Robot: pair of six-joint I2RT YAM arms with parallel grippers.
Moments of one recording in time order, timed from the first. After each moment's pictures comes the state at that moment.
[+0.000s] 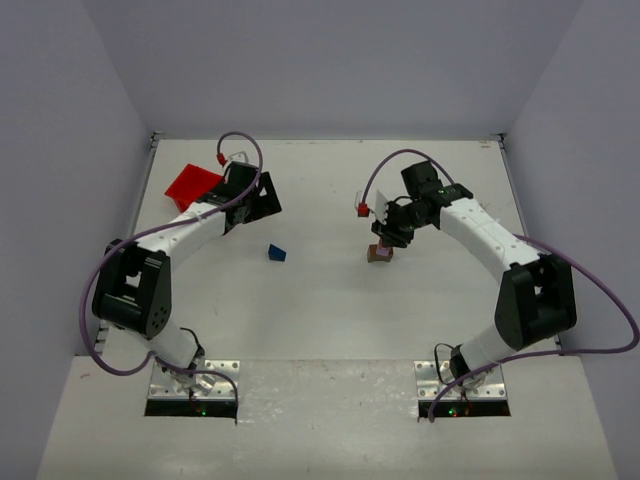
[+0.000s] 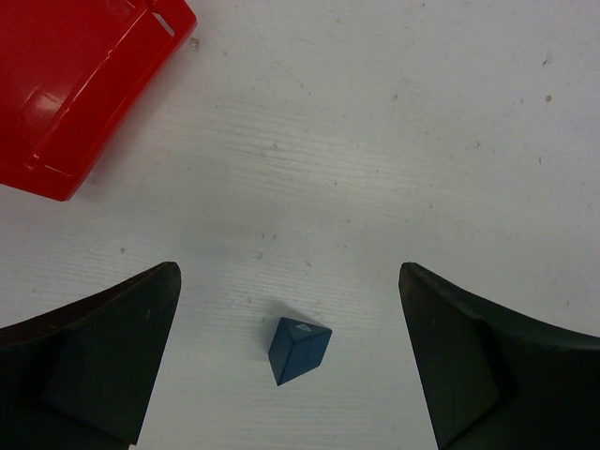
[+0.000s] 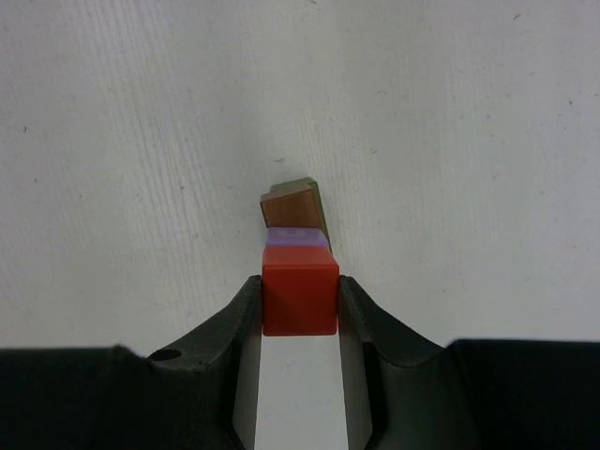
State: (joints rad) left arm -0.30 1.59 1.08 -0.31 -0.22 -0.57; right arm 0.32 1.55 1.14 -0.71 -0.48 -0.97
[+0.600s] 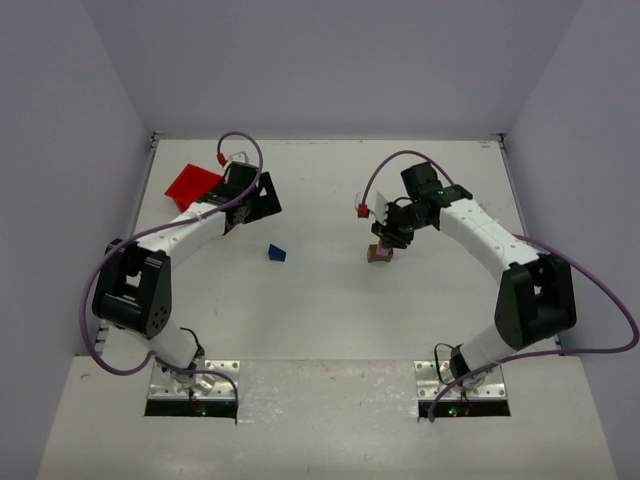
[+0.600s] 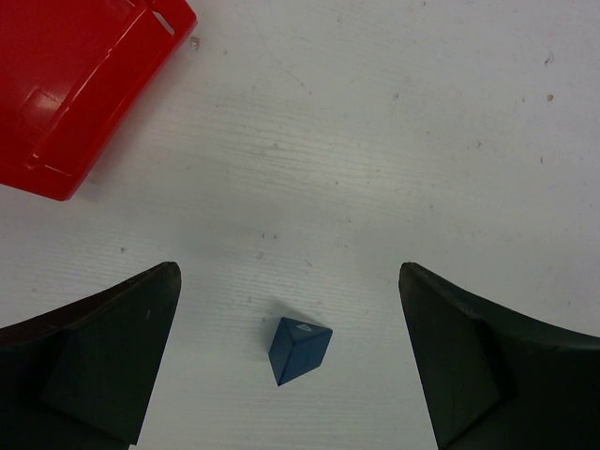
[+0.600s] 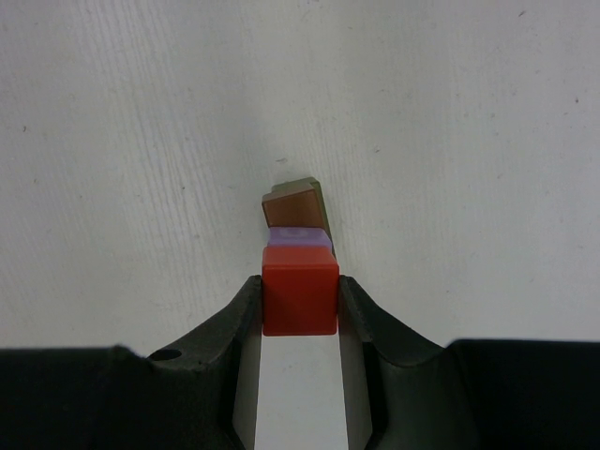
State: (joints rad) left arm -0.30 1.59 1.08 -0.31 -0.22 -0.57; right arm 0.32 1.55 1.13 -0.70 -0.48 -0.97
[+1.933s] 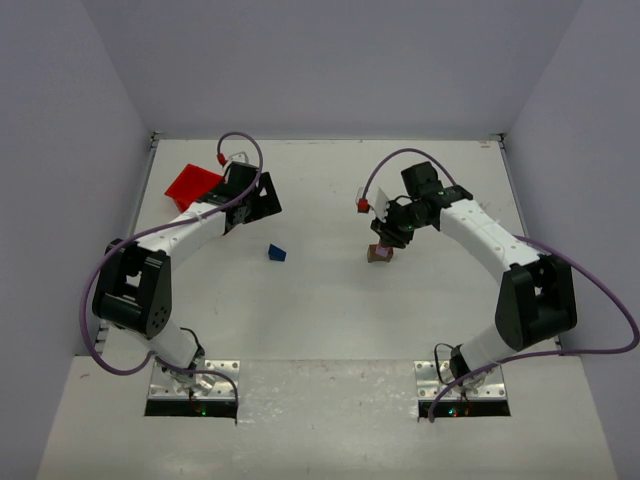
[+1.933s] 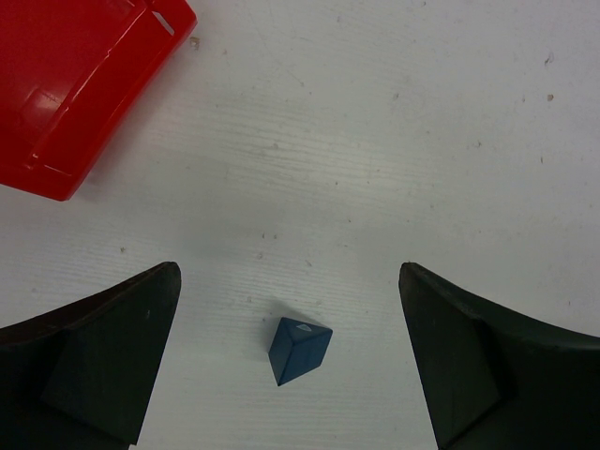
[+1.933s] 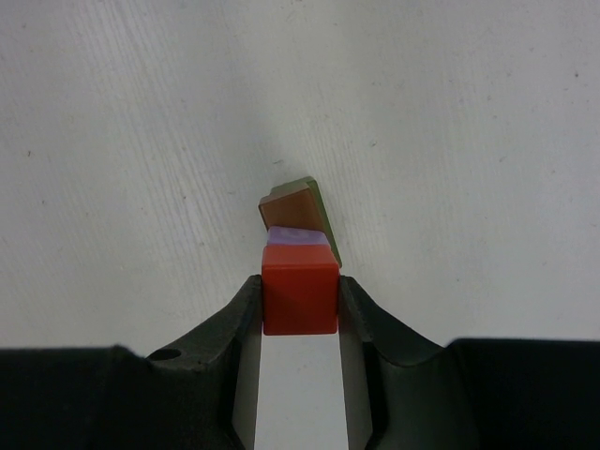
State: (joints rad) left arm -0.30 1.59 1.08 -0.31 -0.22 -0.57; right arm 0.32 1.54 1.12 -0.68 -0.46 -0.87
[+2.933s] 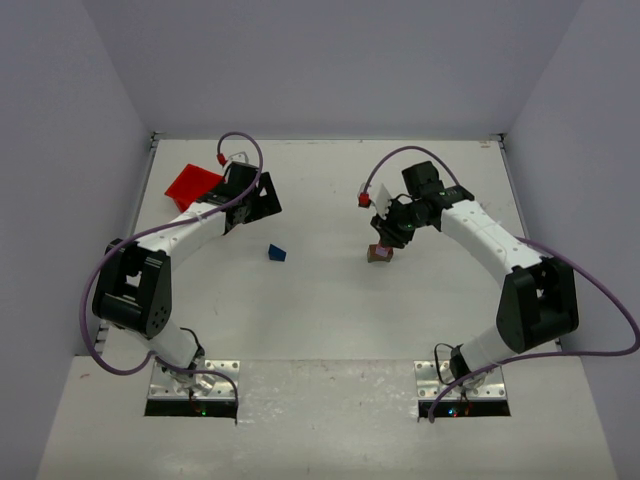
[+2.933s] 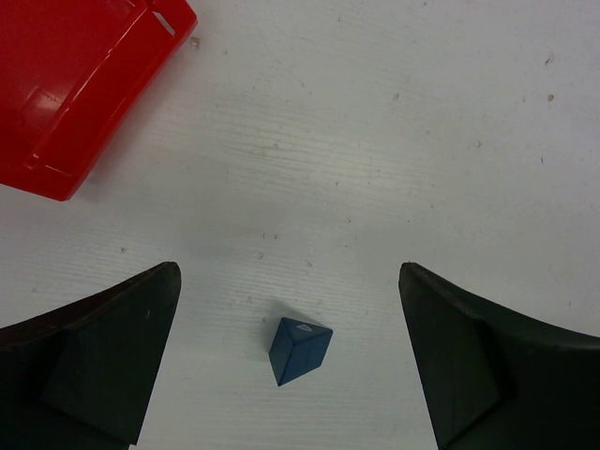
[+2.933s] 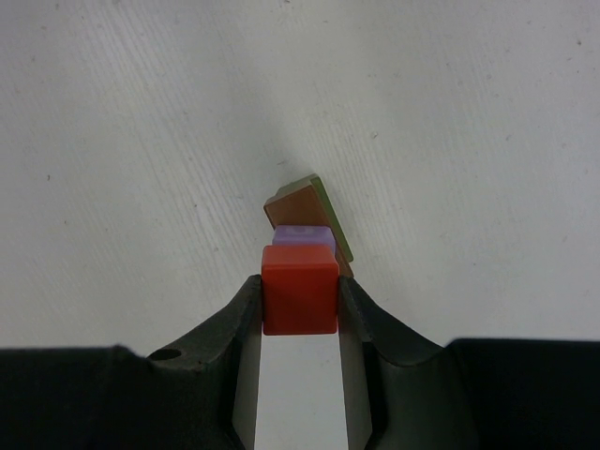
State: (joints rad) left arm -0.30 1.59 1.08 -0.31 -0.22 -0.57; right arm 0.33 1.53 1.12 -0.67 -0.44 -0.76
